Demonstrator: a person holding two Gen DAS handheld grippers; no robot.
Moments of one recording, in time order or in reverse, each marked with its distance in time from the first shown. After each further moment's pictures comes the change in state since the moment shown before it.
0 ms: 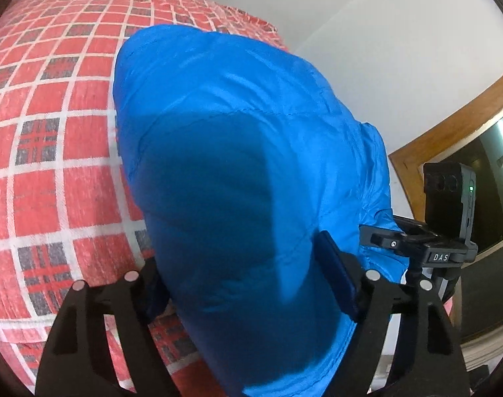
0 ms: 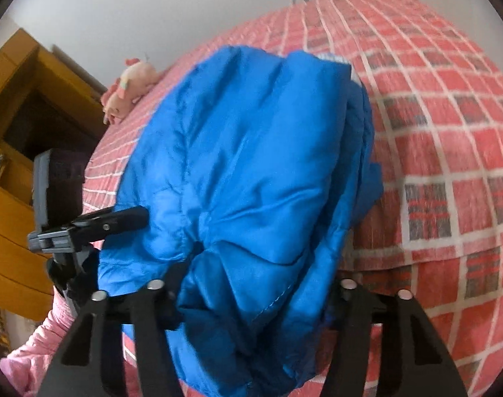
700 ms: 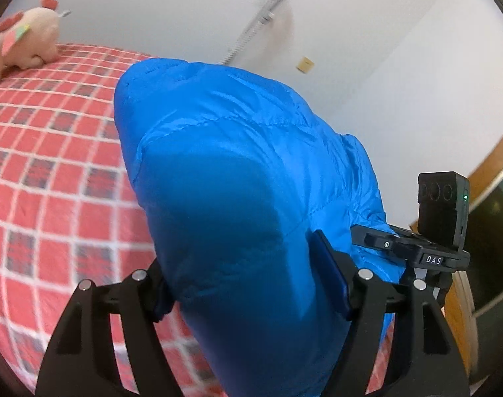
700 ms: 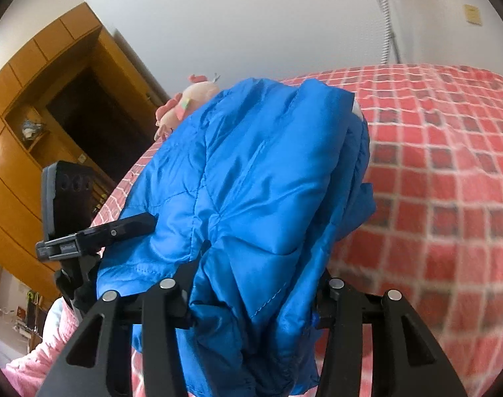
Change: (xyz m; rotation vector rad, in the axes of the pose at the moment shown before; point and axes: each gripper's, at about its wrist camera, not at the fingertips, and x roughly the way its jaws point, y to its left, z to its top) left arm -0.111 0.072 0.066 -0.050 -0.297 0.136; right arm 0.080 0.091 0.142 -0.211 -0.064 0.153
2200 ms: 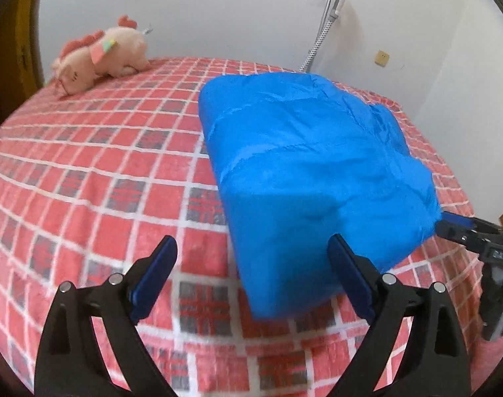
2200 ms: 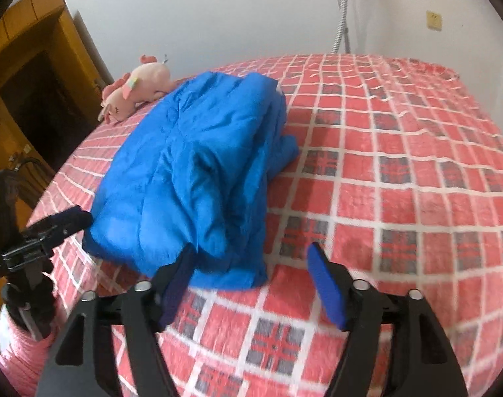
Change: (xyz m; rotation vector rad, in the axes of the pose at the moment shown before) left arm -0.036 0.003 -0.071 0.054 -0.052 0.474; right arm -0.009 0.013 -0.076 -0.002 -0.006 -0.331
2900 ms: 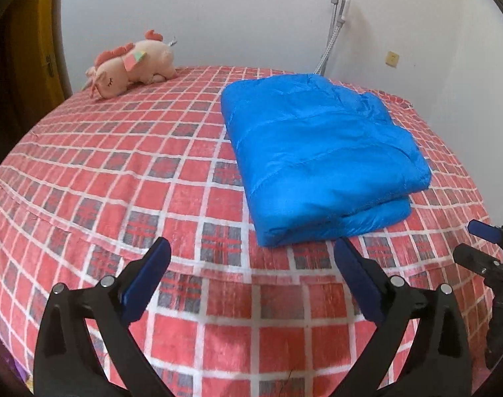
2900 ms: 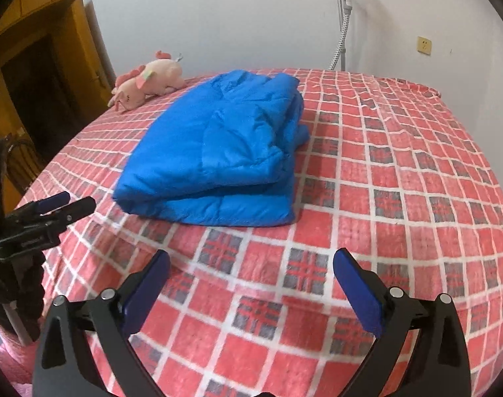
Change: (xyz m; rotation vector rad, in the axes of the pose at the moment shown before) left arm -0.062 -0.019 -0.048 0.010 -0.040 0.117; right arm -0.054 0.049 -0.061 -0.047 -0.061 -0.055
